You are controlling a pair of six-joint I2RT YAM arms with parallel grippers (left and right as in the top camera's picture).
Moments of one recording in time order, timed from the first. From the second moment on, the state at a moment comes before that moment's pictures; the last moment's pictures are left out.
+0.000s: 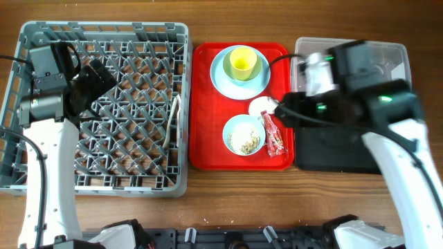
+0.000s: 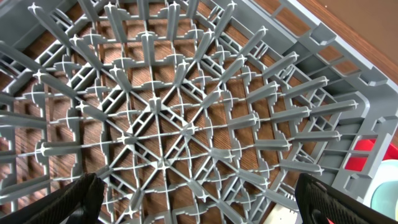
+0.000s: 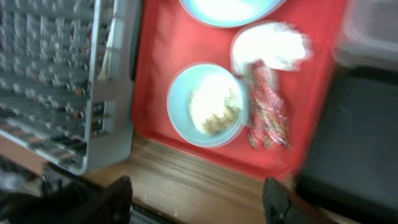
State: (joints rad) left arm 0.20 1.38 1.27 -0.83 -0.08 -0.43; right arm 0.33 1.37 1.43 -1.23 -0.32 0.25
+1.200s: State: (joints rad) left arm 0.20 1.38 1.27 -0.83 -0.08 -0.43; right arm 0.90 1.85 1.18 -0.72 0.17 0.49
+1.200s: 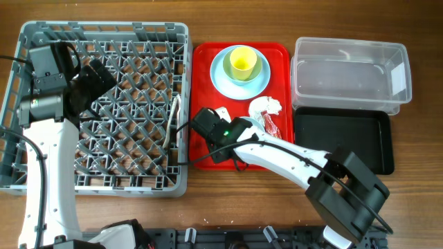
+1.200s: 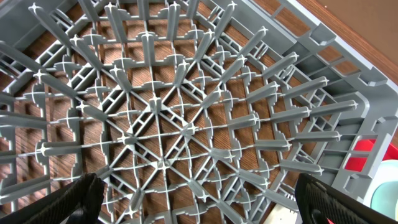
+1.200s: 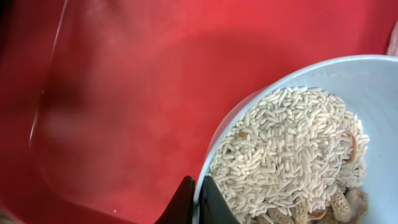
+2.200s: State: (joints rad) left arm 0.20 1.38 1.27 -0.83 -0.08 -0.43; right arm -0.51 1.37 0.90 -1.03 -1.11 -0.38
